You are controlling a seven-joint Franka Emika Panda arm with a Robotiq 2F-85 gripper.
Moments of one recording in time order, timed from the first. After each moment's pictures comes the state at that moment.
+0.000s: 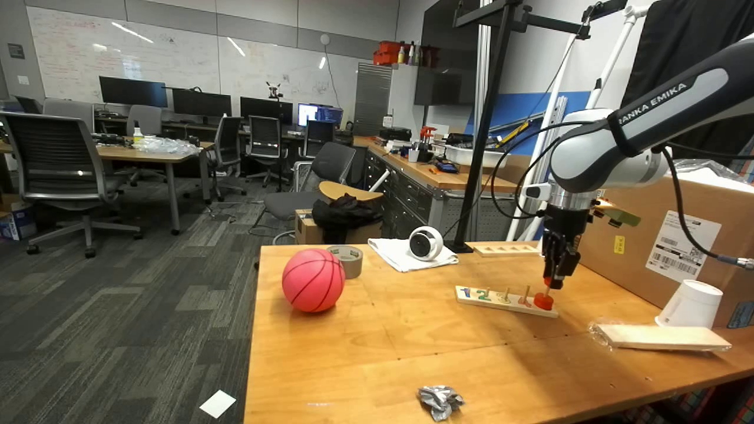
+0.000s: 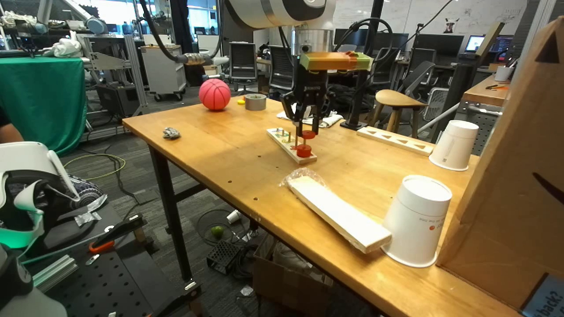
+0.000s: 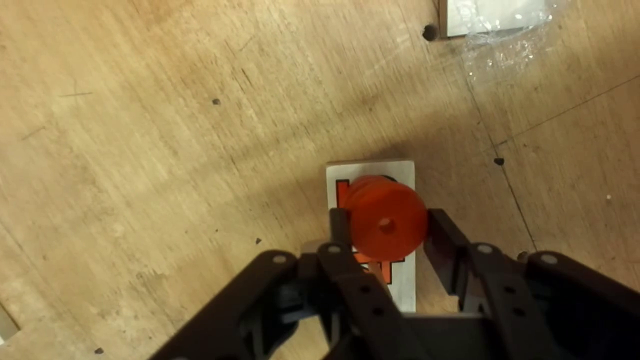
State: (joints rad) arm -0.07 0.20 0.01 -2.05 -0.13 2.22 -1.10
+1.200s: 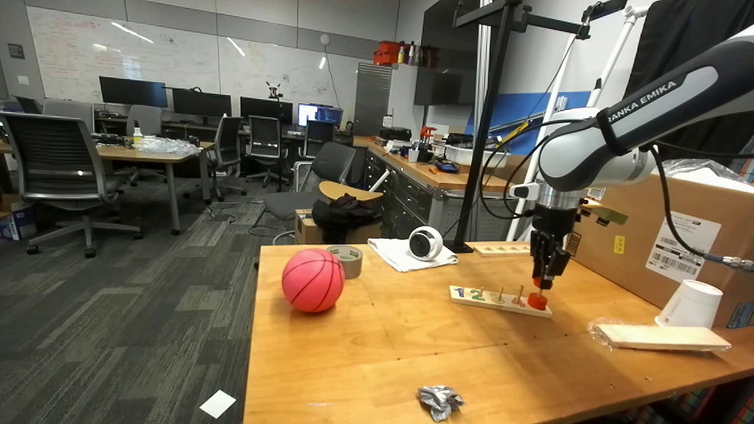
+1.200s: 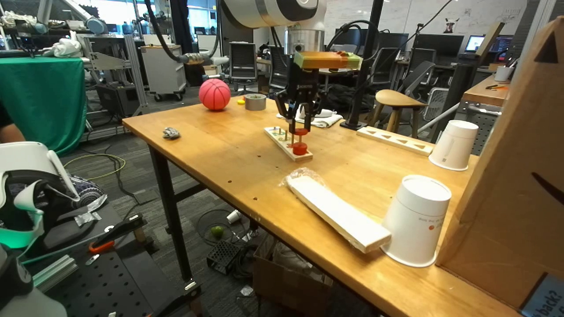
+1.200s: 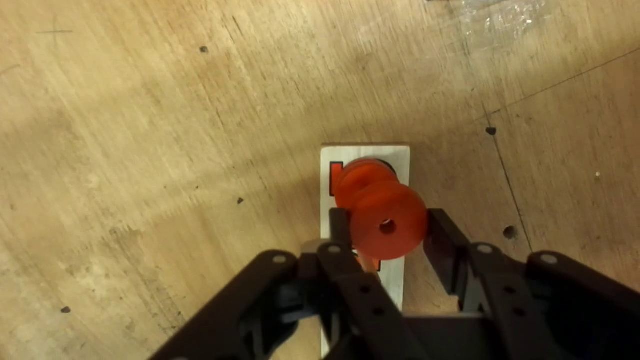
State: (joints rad) arm -0.05 0.21 0.04 -2.03 -0.13 2.20 -1.12
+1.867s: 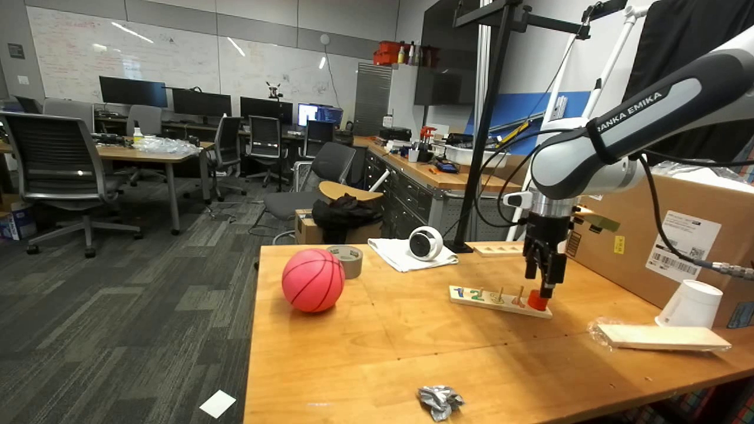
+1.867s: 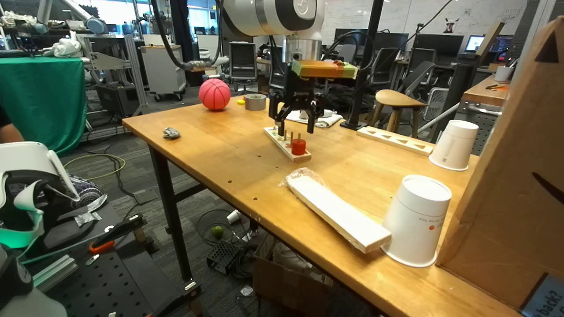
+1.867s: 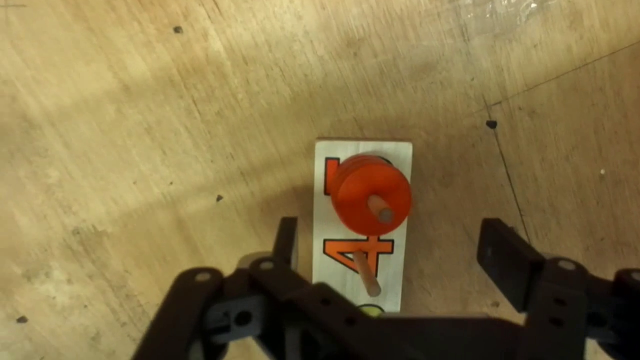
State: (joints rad) arm -0.04 0.25 0.04 -2.01 -0.13 2.19 -1.12
